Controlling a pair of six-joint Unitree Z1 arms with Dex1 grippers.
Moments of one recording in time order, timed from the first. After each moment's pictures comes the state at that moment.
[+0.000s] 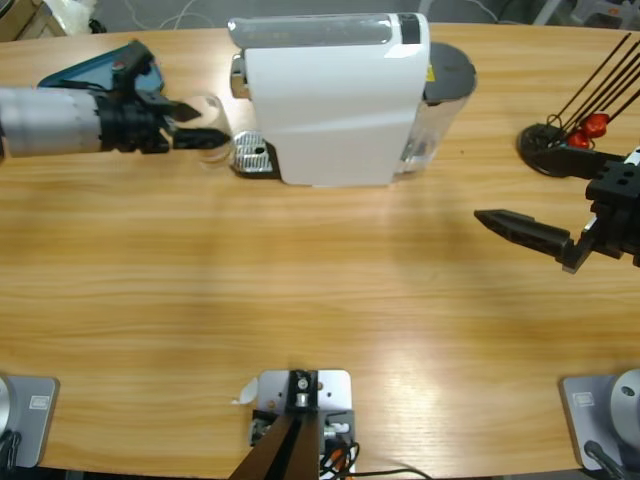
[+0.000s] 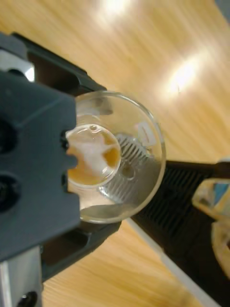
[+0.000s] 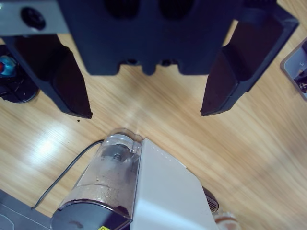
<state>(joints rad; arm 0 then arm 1) -0.42 1.75 -0.64 -0.49 -0.40 0.21 0.79 1.01 -0.45 0.01 -0.08 0.01</state>
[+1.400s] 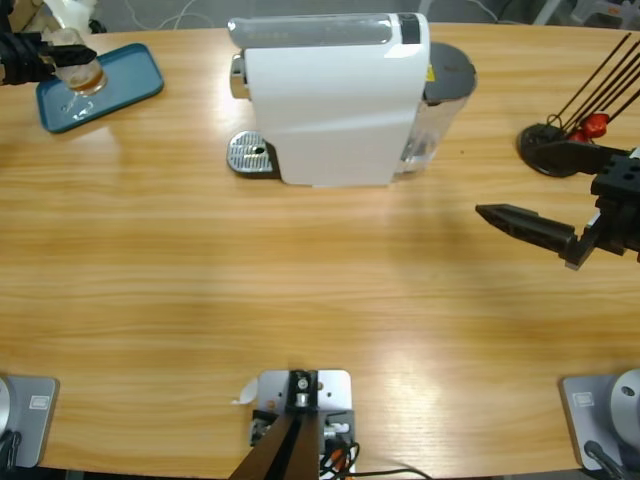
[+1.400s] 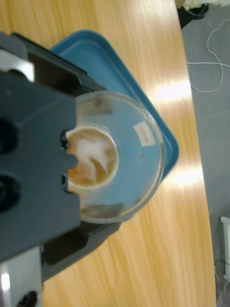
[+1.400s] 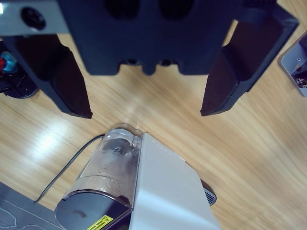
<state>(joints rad) 0.11 1.93 -0.87 -0.47 -0.29 0.14 0.79 1.00 -0.45 -0.01 -0.08 0.01</state>
